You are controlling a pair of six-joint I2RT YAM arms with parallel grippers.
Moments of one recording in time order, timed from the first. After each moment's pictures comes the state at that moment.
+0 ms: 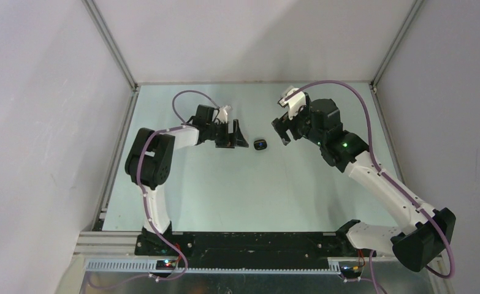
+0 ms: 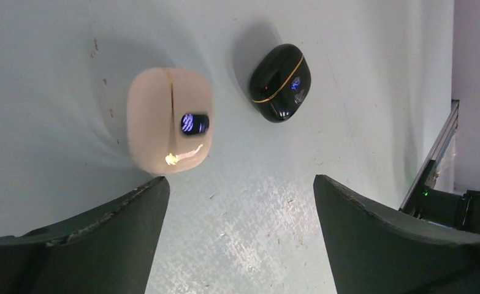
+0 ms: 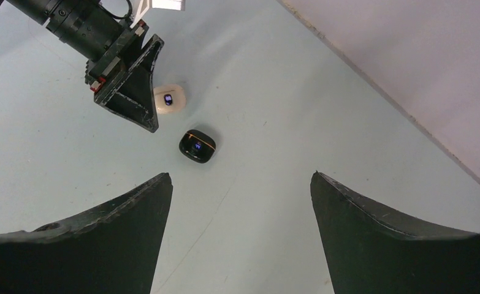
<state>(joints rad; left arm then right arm) -0.32 1.98 1.17 -0.03 0.67 -0.34 0.57 1.19 1.16 -0.32 -0.02 -0.29</state>
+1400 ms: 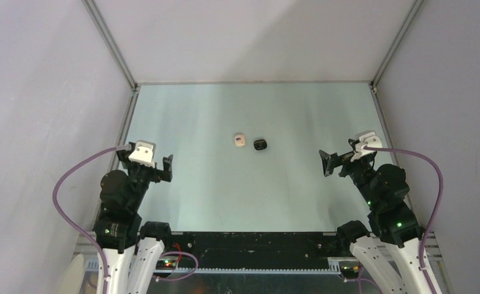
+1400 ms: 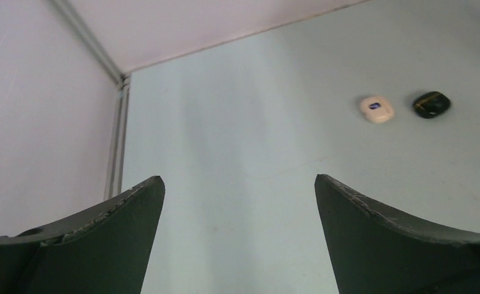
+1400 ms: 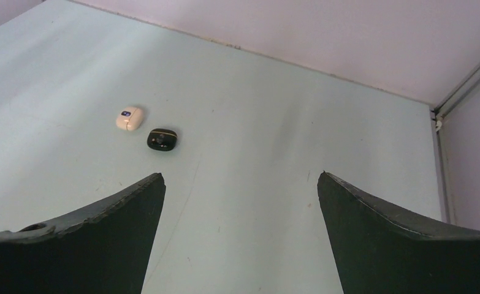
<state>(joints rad) -0.08 0.33 0.74 -0.54 0.12 0.23 0.34 0.40 0.75 -0.41 0.00 -0.10</state>
